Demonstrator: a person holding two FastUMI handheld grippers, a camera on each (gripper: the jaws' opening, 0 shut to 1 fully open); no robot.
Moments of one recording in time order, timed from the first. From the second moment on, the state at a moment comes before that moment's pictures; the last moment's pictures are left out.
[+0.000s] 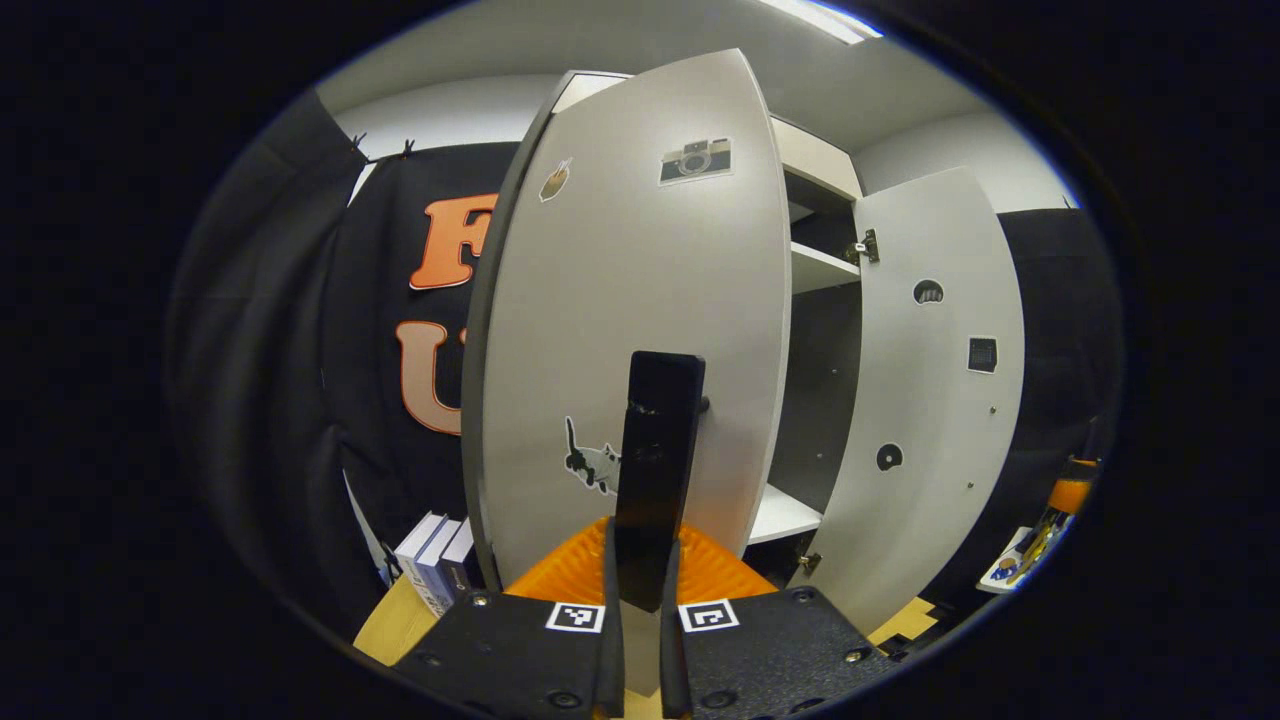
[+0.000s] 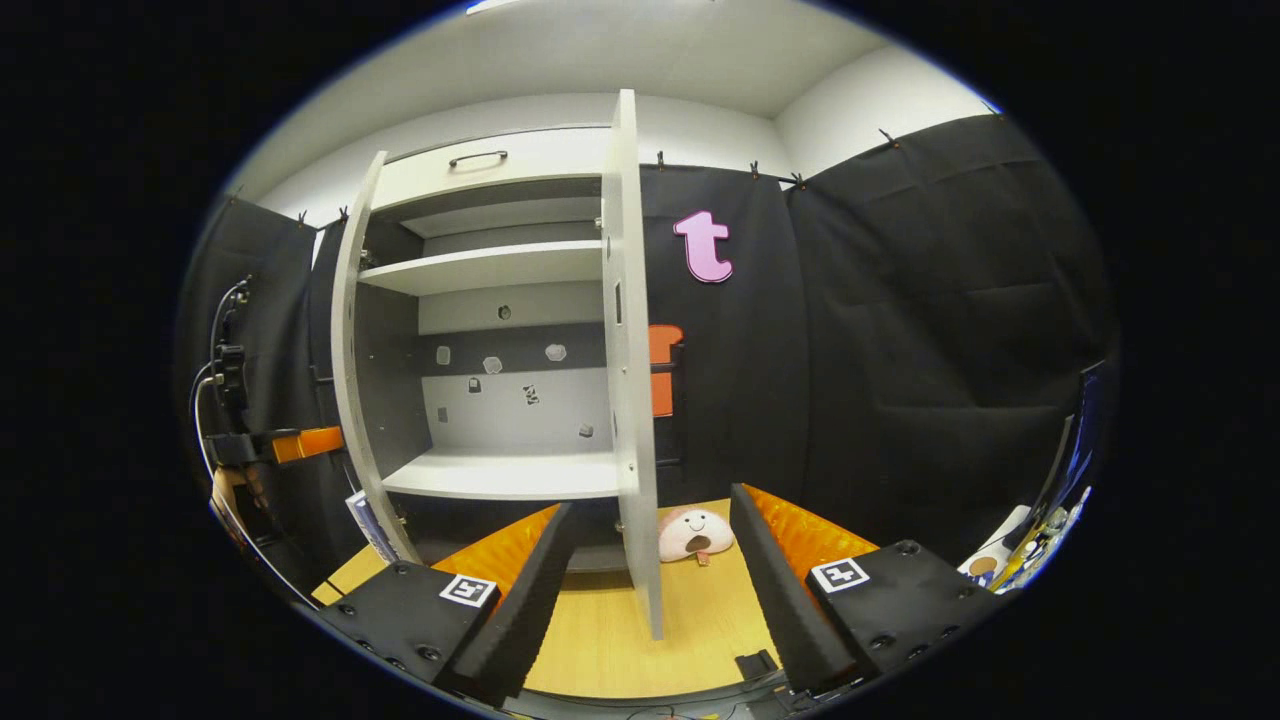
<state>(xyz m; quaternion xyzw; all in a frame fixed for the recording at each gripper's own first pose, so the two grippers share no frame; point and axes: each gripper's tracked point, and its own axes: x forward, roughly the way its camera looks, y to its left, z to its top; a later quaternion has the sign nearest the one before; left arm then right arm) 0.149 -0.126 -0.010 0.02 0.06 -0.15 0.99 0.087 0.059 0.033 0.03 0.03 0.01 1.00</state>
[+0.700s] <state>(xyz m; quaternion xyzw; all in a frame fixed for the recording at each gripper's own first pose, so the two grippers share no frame) 0.135 -0.051 0.005 0.05 0.05 -0.12 0.99 0.069 0.116 0.030 0.03 0.02 0.00 1.00</state>
